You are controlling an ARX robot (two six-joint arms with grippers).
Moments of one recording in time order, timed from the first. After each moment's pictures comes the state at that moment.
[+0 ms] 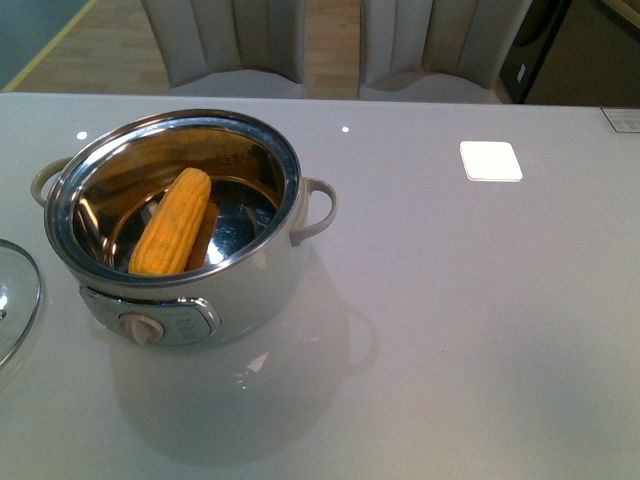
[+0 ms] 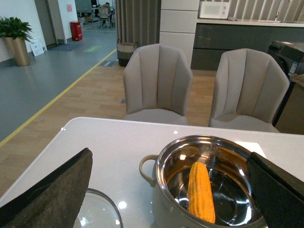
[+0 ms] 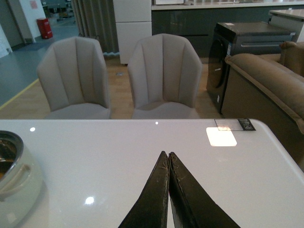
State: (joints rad) left arm 0.00 0.01 0.01 0.00 0.00 -0.01; right arm 0.00 0.19 0.02 0.19 0.00 0.01
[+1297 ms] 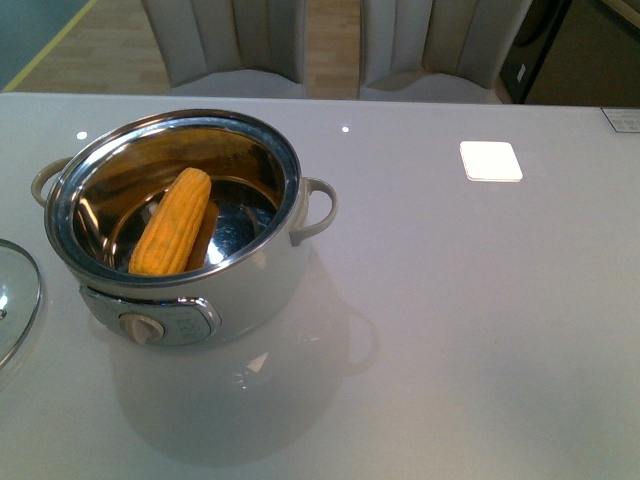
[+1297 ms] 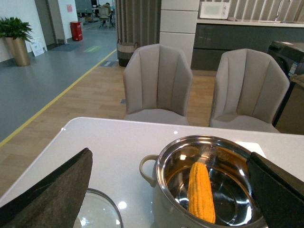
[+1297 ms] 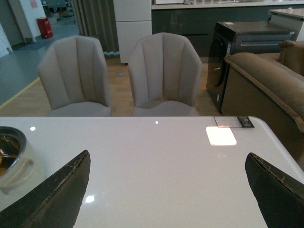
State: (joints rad) left arm 0.00 0.01 0.01 0.00 0.00 -0.01; right arm 0.00 0.01 0.02 0.00 0.00 0.00
